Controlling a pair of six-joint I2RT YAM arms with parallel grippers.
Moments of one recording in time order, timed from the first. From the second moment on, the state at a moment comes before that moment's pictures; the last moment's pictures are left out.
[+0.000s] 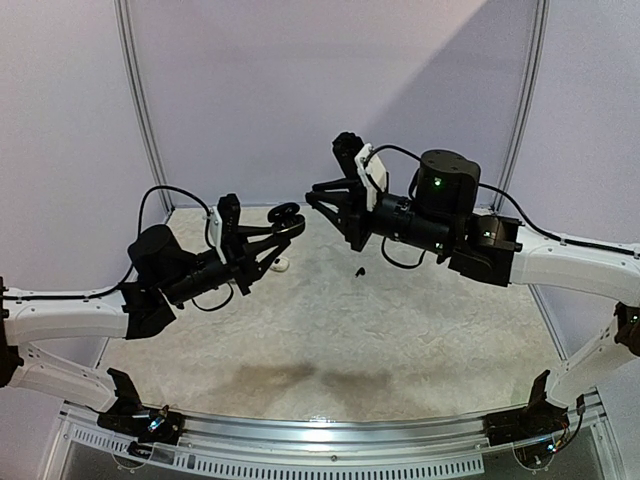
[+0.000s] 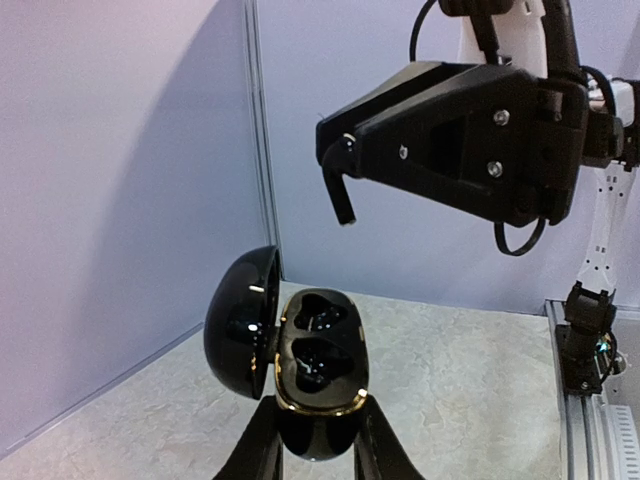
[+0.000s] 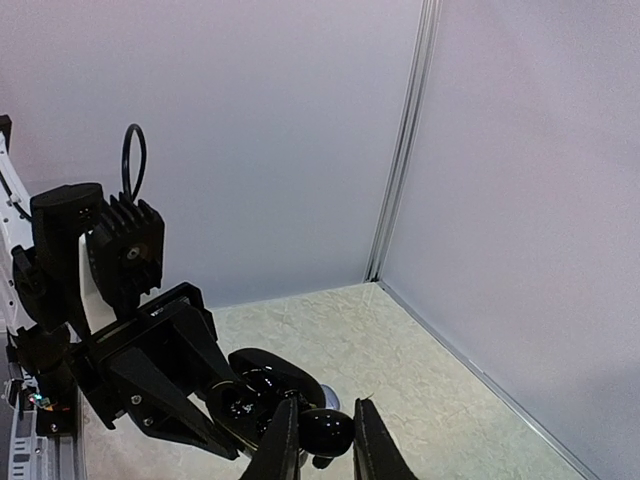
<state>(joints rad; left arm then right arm) -0.85 1.15 0.58 0.73 0.21 0.02 1.05 1.47 1.27 0.21 -0.02 -0.12</state>
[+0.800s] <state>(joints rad) -0.85 1.15 0.55 0.81 0.27 0.24 1.05 1.45 1.13 0.44 -0.22 -0.22</state>
